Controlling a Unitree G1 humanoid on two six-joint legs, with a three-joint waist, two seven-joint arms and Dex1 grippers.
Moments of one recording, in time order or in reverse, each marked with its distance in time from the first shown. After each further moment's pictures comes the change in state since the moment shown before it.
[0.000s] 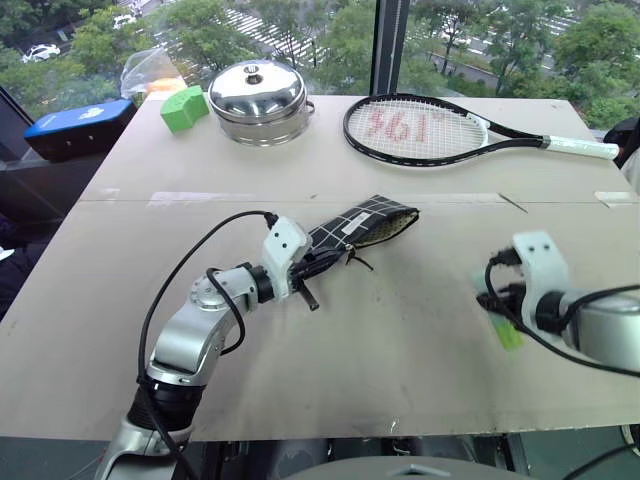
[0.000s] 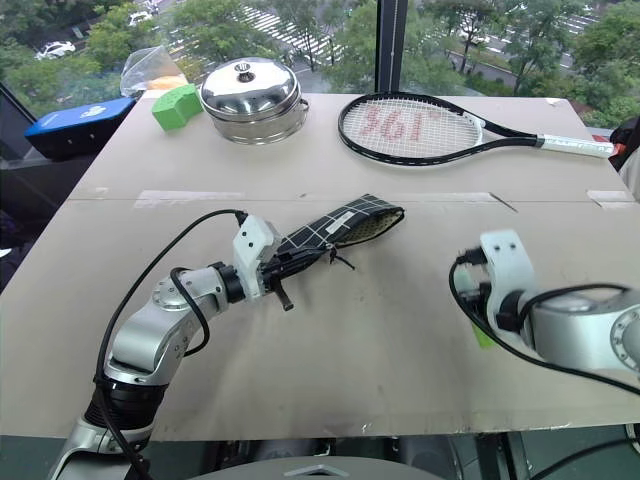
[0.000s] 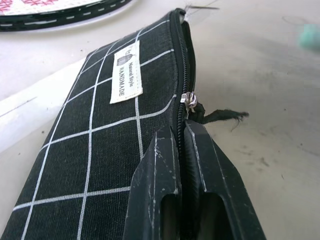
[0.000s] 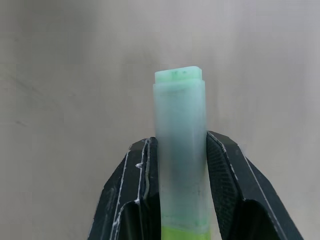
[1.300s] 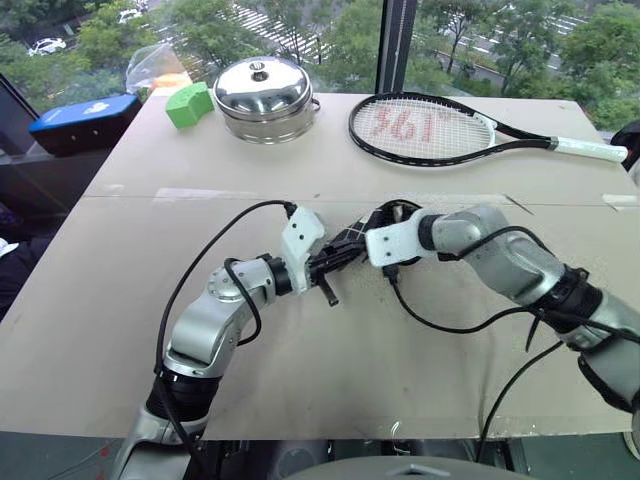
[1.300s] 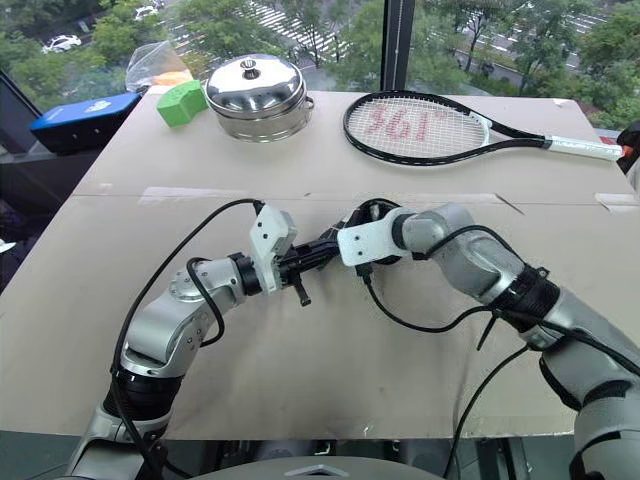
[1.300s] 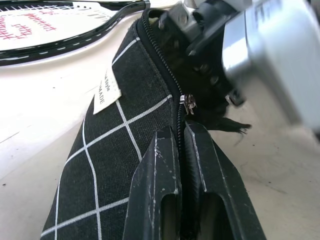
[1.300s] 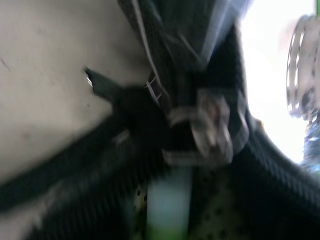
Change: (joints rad) left arm -0.068 -0.056 -0.039 -0.037 -0.036 0.036 -0.009; right arm -0.422 0.513 0.539 0.545 -2.043 -0.717 1.498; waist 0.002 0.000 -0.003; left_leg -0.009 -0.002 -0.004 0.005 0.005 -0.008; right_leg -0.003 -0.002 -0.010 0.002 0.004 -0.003
